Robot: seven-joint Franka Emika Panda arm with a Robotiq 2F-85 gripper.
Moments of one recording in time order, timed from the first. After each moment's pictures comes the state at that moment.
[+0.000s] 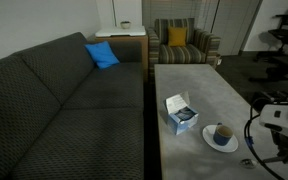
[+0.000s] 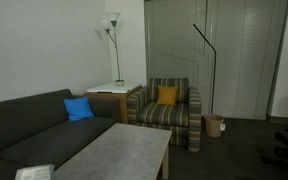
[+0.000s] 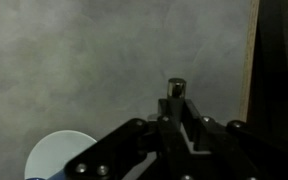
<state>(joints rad) 0.67 1.20 -0.46 -2.18 -0.43 3.30 -0.55</state>
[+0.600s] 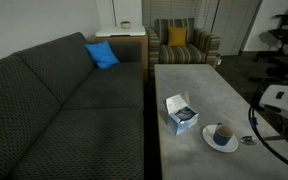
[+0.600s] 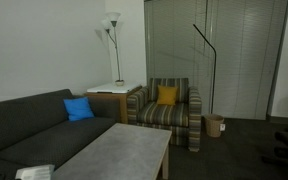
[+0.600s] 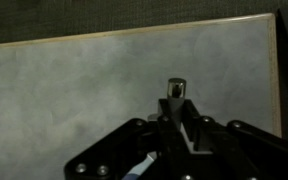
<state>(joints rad) 0.92 1.17 -0.63 -2.26 -0.36 3.25 -0.37</state>
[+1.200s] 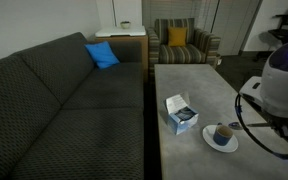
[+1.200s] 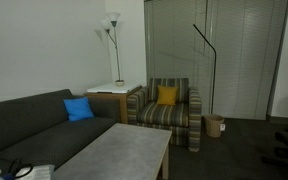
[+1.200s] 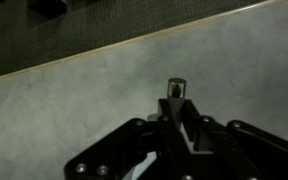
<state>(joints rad) 0.92 1.20 -0.64 -2.10 -0.32 3.05 -0.26</state>
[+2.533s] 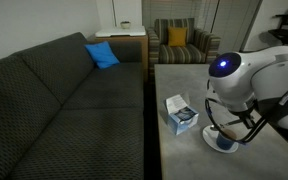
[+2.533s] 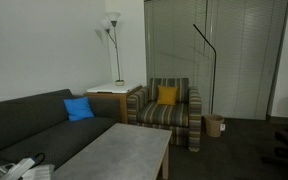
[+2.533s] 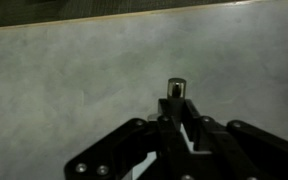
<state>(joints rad) 0.58 1.24 -0.35 -1.66 -0.73 2.61 -0.26</state>
